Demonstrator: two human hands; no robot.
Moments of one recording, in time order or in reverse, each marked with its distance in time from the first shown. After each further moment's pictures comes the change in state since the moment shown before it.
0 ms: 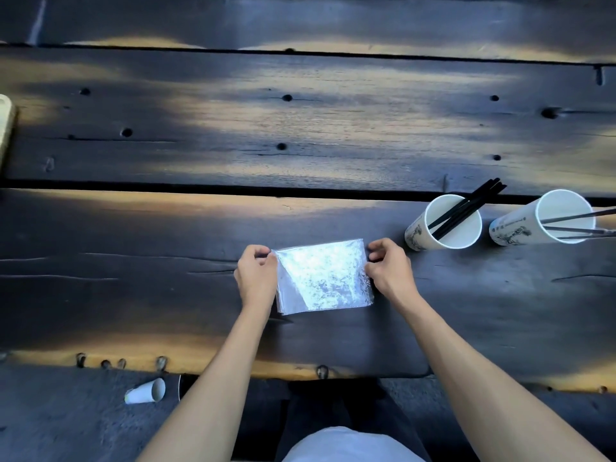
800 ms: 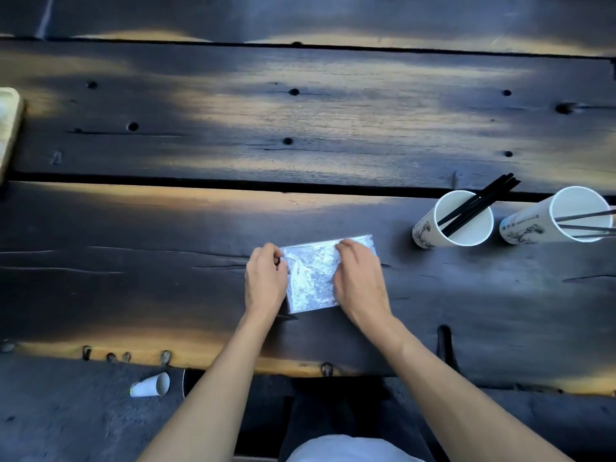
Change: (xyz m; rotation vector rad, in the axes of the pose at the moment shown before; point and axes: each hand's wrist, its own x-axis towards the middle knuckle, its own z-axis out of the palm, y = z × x) left_hand 0.006 -0.024 0.001 0.419 -0.068 0.389; right_hand -0.043 -0.011 0.049 -0.494 0.182 -0.709
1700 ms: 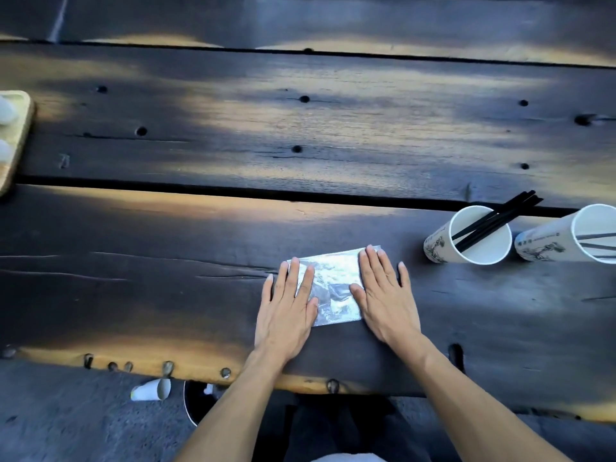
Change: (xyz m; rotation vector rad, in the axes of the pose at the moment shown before) left_hand -0.036 -0.034 0.025 0.636 -0.215 0.448; right_hand -0.015 0.052 0.016 -0.282 -0.369 0.072
